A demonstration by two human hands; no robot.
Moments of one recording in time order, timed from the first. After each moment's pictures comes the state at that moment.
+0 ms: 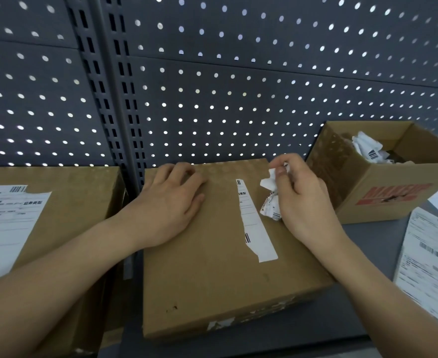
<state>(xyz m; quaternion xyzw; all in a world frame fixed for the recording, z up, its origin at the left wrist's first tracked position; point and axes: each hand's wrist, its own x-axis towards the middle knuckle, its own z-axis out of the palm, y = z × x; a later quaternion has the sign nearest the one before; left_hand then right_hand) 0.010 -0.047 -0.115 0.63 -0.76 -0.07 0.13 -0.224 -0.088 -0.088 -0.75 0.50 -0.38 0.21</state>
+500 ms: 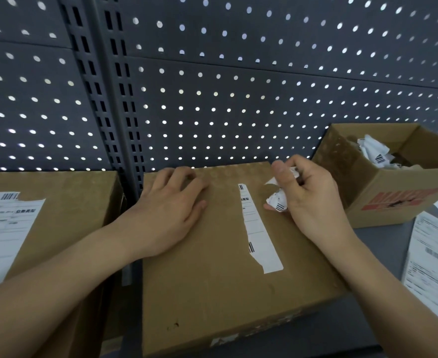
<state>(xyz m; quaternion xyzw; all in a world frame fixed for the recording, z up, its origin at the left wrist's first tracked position) 0.014 -0.051 -0.119 0.62 -0.77 -0.08 0.13 -0.221 -0.095 -0.077 -0.72 0.49 -0.41 0.26</state>
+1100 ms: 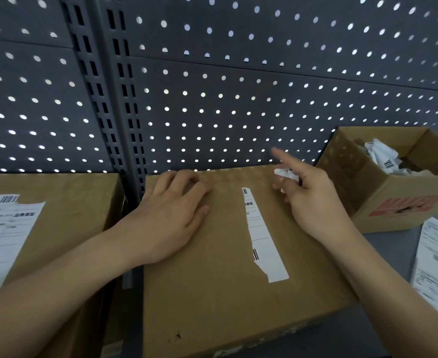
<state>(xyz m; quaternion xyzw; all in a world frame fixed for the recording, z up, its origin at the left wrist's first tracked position) 0.016 -0.049 -0.118 0.62 -0.77 -0.09 0.14 -0.227 -0.124 -0.093 -0.75 0.51 -0.34 0.26</state>
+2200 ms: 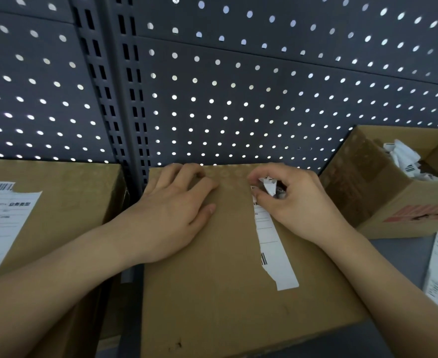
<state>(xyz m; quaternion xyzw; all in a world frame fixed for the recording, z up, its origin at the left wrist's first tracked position) 0.015 -0.049 -0.113 0.62 -0.77 -0.09 0.12 -0.206 -0.131 -0.098 -0.84 0.43 -0.26 0.19</state>
